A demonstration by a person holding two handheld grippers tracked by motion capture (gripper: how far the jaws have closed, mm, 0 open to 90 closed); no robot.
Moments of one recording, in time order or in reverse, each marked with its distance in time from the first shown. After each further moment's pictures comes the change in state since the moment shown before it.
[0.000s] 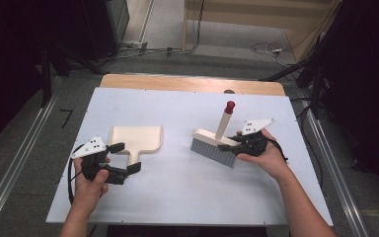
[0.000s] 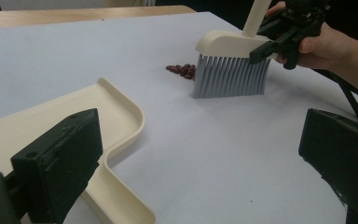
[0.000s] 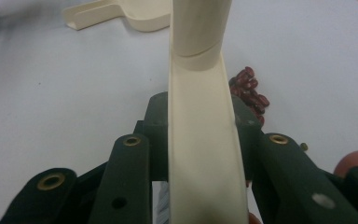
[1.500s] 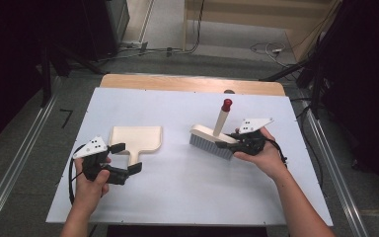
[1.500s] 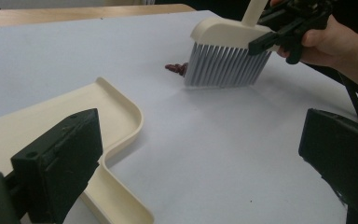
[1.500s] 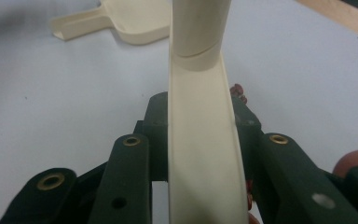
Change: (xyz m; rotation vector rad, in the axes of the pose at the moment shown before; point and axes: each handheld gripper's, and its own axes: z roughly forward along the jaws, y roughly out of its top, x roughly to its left) left arm -0.001 0.000 0.001 0.004 0.000 0.001; right arm 0.011 0.014 0.002 0.002 -0.070 -0.024
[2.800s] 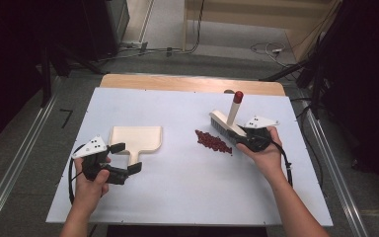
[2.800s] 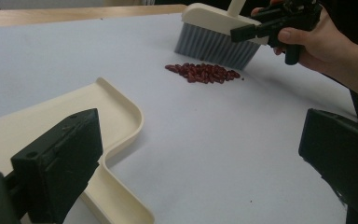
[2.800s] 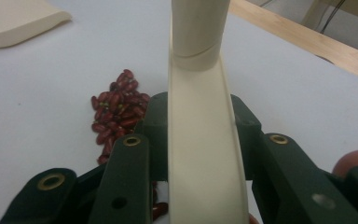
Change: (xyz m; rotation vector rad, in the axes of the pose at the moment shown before) left arm 0.000 0.000 0.001 -0.001 -0.003 0.002; right arm -0.007 -0.011 -0.007 -0.002 -0.400 0.142
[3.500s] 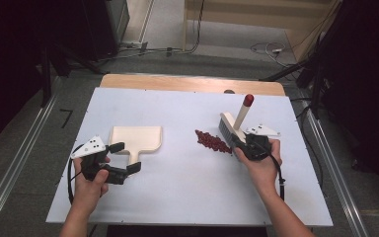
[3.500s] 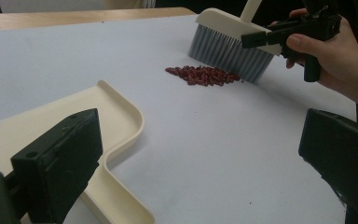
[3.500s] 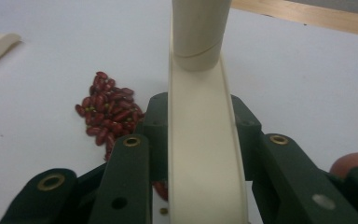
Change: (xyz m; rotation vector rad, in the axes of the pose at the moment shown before) left arm 0.000 0.001 -0.003 -0.010 0.003 0.000; right arm 0.039 -0.006 -0.016 0.028 -0.238 0.269
